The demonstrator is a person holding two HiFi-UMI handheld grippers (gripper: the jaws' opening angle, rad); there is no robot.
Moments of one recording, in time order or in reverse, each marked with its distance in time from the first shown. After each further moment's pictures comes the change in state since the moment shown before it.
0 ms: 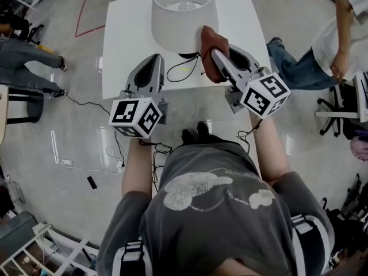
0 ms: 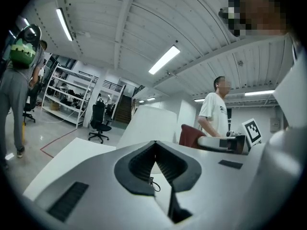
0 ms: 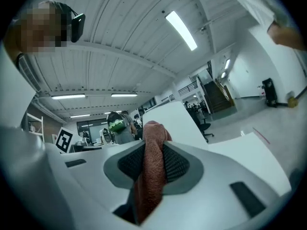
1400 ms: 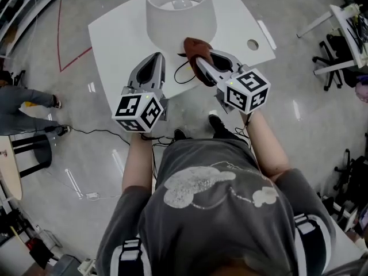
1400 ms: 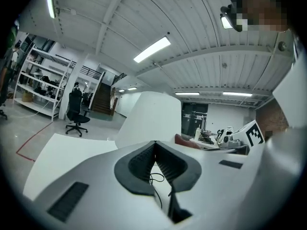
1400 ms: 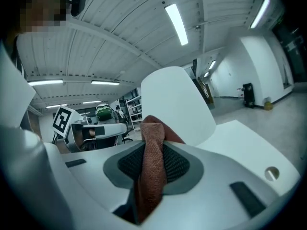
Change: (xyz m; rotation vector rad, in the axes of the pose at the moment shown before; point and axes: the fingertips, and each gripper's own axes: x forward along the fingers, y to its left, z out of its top) left arm 0.030 0.049 -0.012 0.009 0.135 -0.287; right arm 0.056 0.030 -0.068 -0.014 0.110 -0.274
